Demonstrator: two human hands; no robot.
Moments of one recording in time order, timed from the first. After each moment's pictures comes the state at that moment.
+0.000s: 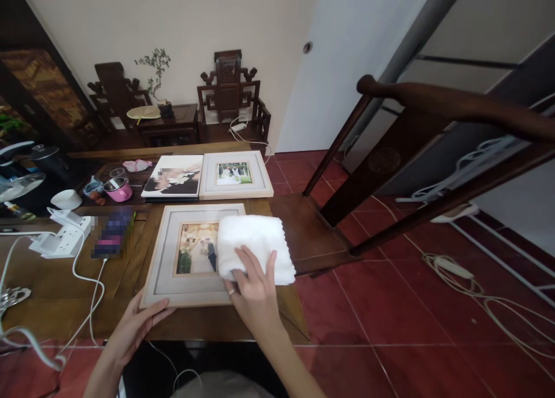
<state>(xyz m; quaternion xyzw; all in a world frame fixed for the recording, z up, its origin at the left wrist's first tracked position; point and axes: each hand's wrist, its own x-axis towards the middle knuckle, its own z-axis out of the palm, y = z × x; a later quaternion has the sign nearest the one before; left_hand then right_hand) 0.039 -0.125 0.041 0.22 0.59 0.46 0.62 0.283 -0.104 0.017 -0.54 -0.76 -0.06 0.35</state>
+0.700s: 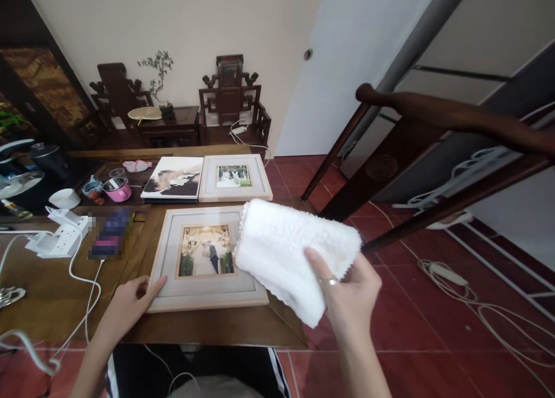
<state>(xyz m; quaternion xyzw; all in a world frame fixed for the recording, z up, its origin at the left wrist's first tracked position) 0.019 -0.094 0.048 0.64 0.71 0.13 0.26 0.375 -0.101 0.066 -0.63 -0.37 0.13 0.67</state>
